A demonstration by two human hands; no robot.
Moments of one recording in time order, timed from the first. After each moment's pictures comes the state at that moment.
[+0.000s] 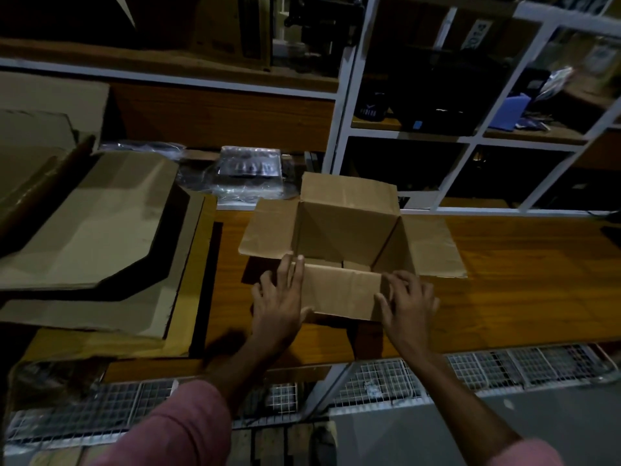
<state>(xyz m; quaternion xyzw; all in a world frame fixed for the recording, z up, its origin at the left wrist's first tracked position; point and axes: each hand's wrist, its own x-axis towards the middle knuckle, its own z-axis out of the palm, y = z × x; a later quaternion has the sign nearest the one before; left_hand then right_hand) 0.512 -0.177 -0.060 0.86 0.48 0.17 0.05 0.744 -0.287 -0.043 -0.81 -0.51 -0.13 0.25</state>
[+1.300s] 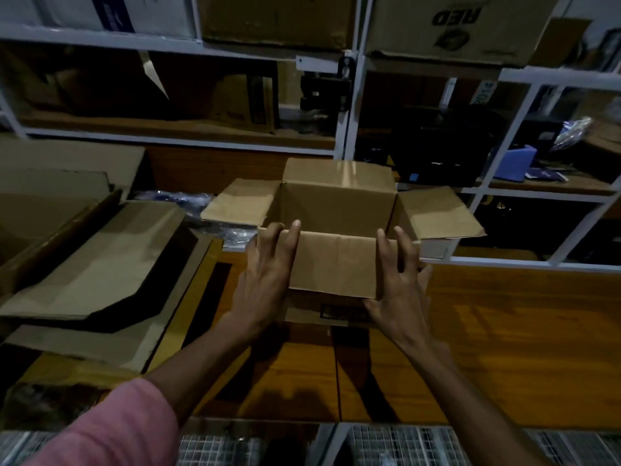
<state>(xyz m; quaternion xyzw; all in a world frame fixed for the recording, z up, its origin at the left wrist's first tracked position) 0.545 -0.158 0.084 0.85 0.43 0.30 0.00 0.773 -0.249 0.083 -0.73 -0.61 -0.13 0.28</state>
